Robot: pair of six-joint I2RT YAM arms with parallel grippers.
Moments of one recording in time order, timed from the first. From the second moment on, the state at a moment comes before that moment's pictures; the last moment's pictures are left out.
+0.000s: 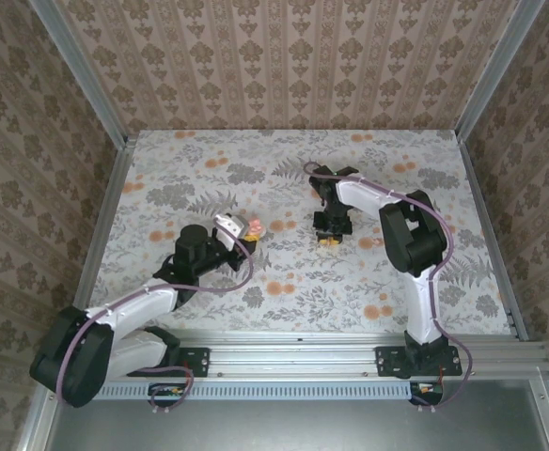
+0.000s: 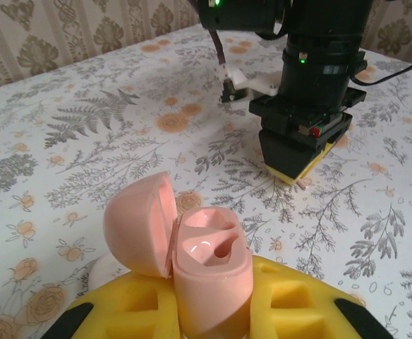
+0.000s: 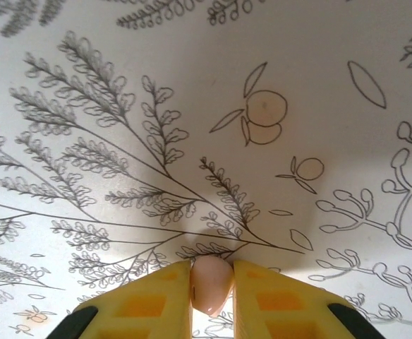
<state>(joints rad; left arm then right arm) -0.56 1.13 0.37 0.44 0.37 0.08 0.43 2.09 1.53 -1.01 -0.11 0.56</state>
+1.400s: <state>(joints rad) -0.58 1.39 0.58 0.64 0.56 0.19 0.65 1.35 1.05 -0.11 -0.13 0.40</state>
